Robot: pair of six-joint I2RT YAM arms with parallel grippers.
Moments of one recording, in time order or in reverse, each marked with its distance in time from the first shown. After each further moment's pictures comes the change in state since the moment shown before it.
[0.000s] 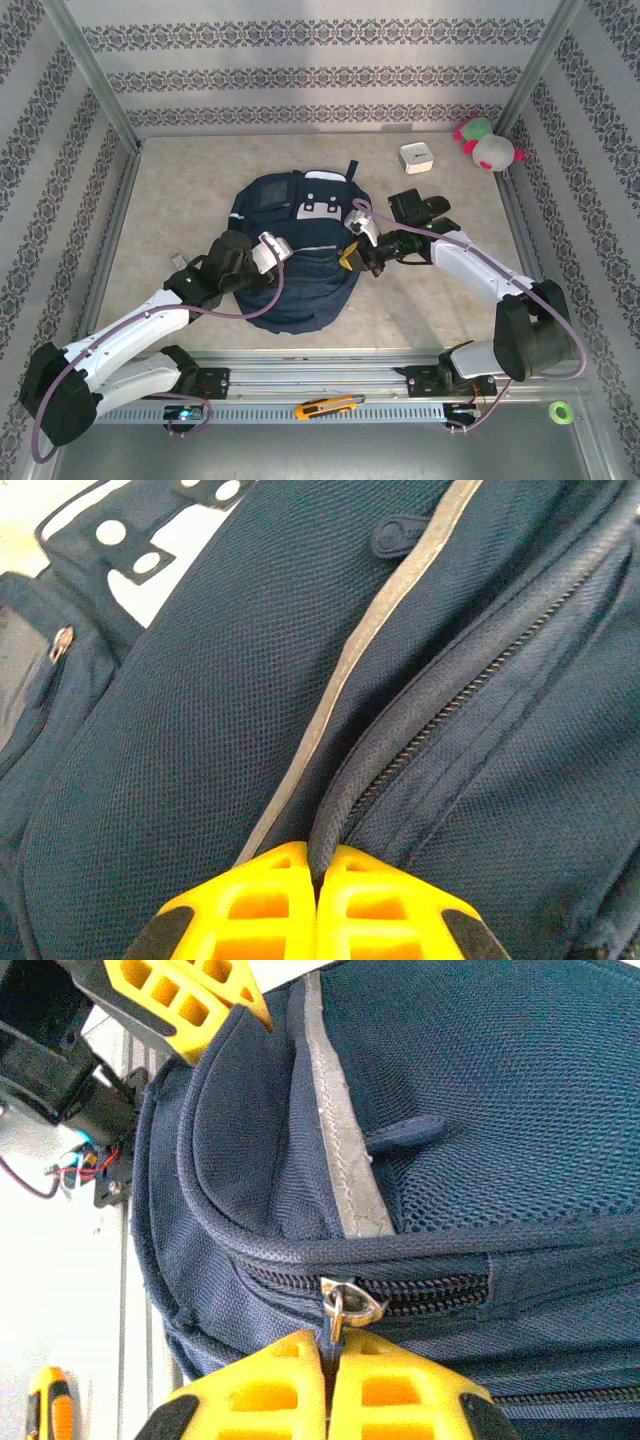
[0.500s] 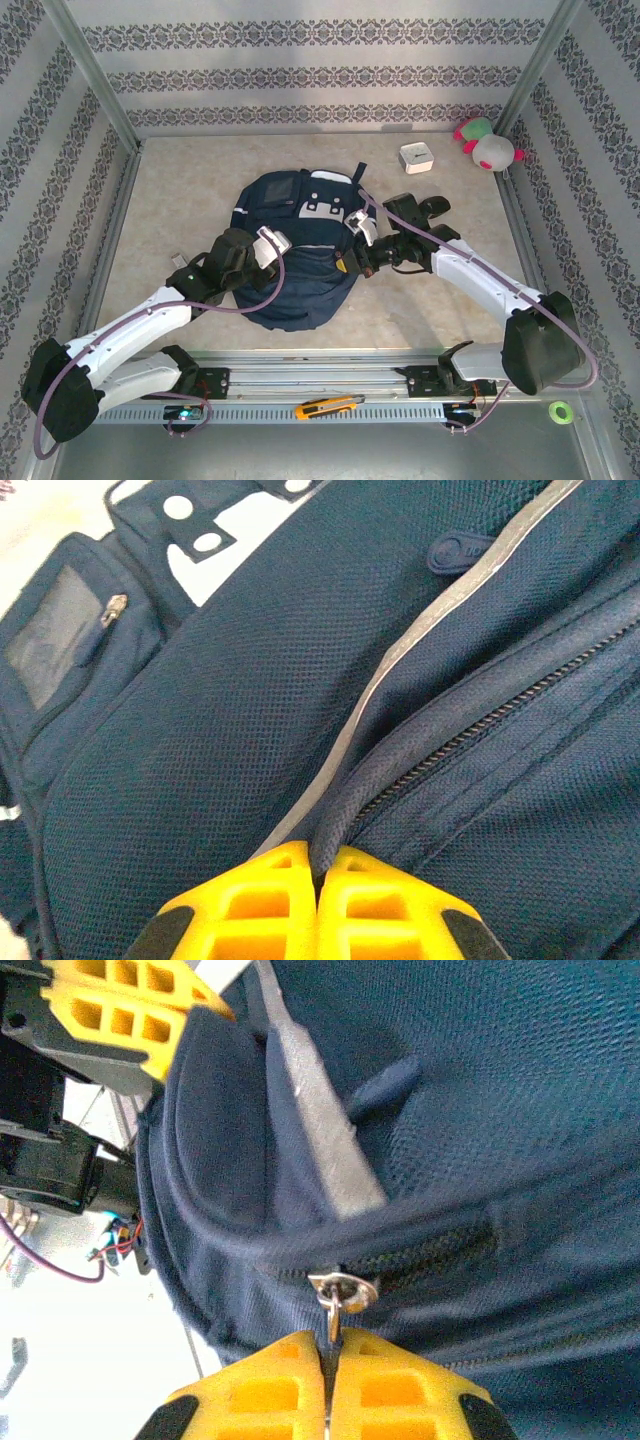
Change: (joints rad) left arm -0.001 0.023 0.027 0.000 -0.085 -0.053; right arm 0.059 -0.068 -0.030 0.016 0.101 0.428
